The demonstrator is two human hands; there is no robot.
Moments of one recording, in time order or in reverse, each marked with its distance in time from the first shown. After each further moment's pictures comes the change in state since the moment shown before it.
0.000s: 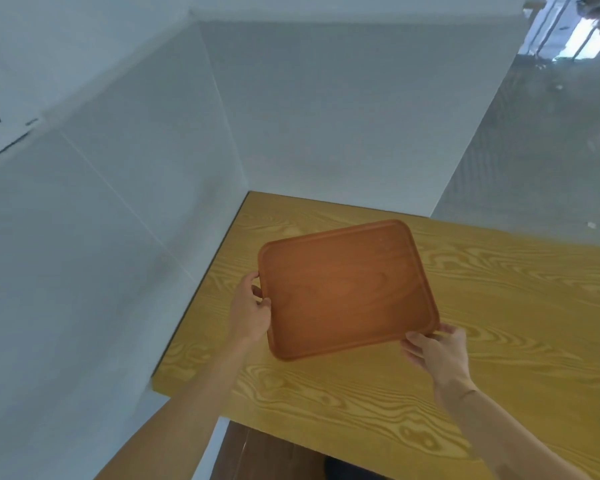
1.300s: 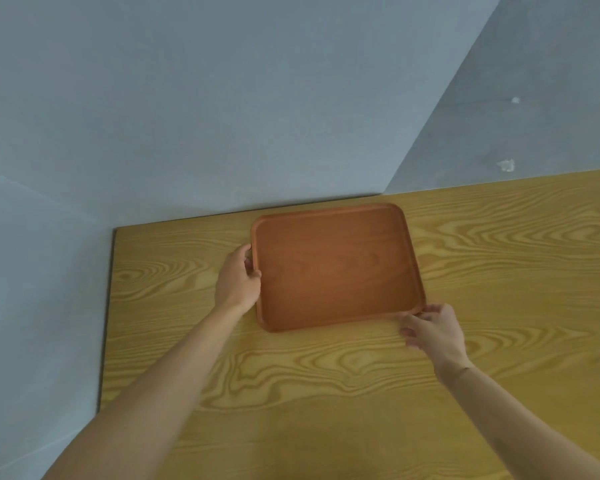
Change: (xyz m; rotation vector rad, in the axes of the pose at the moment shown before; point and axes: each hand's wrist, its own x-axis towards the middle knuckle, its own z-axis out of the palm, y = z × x) left_hand 0.249 0.054 0.182 0.364 -0.407 0.115; right_hand 0.189 -0.009 0.011 -0.250 0.327 0.213
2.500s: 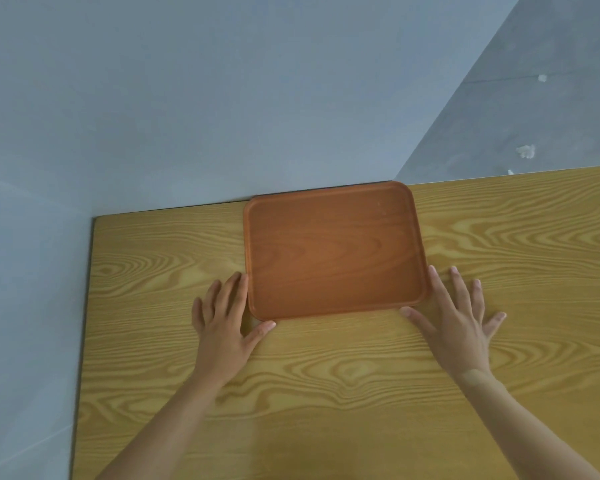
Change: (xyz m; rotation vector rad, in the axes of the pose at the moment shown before) left_hand -0.064 -0.071 0.032 0.410 0.007 0.281; right_hand 0.040 0.015 -0.017 -0.845 0.101 -0.587
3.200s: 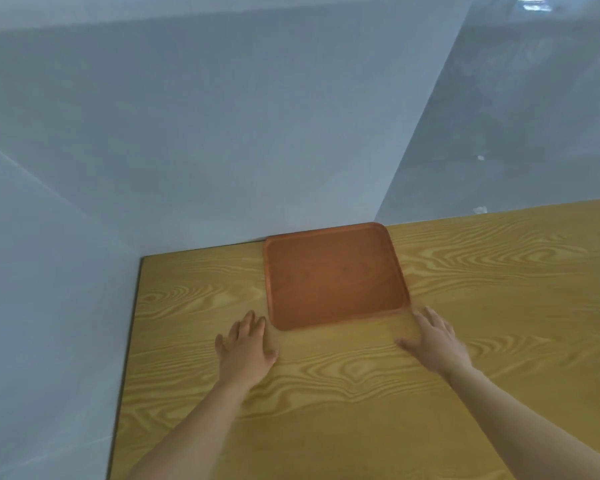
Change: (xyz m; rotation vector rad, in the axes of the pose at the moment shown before) left_hand -0.022 0.014 -0.041 0.127 -0.318 -0.108; right_hand -0.035 -0.016 -0.028 -0.105 -0.265 0.091
